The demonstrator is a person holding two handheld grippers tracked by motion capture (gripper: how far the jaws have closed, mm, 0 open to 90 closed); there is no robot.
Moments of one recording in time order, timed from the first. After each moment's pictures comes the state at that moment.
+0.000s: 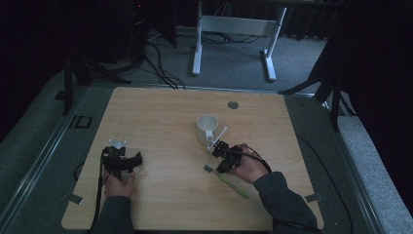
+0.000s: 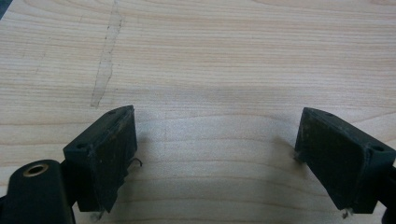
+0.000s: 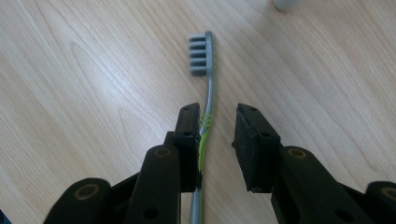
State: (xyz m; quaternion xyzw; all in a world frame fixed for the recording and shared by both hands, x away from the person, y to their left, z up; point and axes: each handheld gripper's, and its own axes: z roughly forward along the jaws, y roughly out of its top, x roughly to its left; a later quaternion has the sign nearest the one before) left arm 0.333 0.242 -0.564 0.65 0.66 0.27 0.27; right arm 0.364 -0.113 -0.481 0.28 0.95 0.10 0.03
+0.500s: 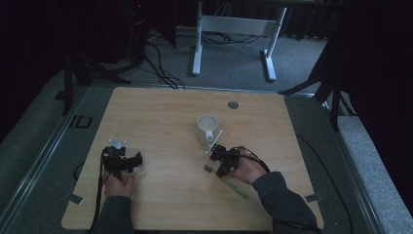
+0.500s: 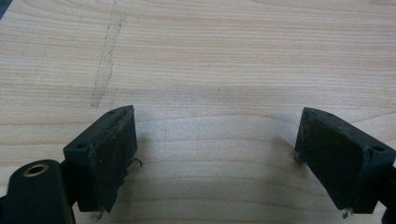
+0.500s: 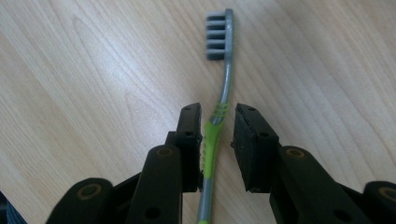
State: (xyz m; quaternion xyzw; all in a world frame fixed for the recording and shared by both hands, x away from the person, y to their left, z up) left arm 0.333 0.242 -0.564 0.65 0.66 0.27 0.27; right arm 0.361 -0.107 -0.491 0.26 0.96 0.07 0.01
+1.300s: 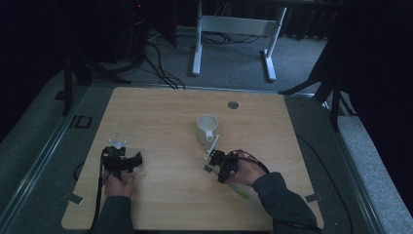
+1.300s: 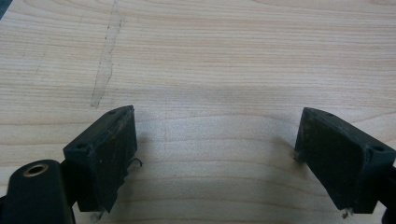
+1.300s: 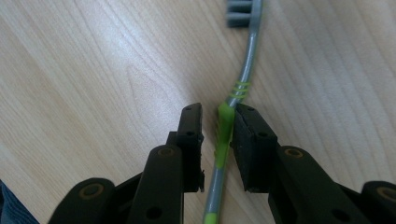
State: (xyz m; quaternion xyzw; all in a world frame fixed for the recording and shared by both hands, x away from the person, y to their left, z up) left arm 0.333 0.242 -0.564 0.65 0.66 0.27 0.27; right arm 0.358 -0.106 -0.506 0.25 0.97 0.03 -0.02
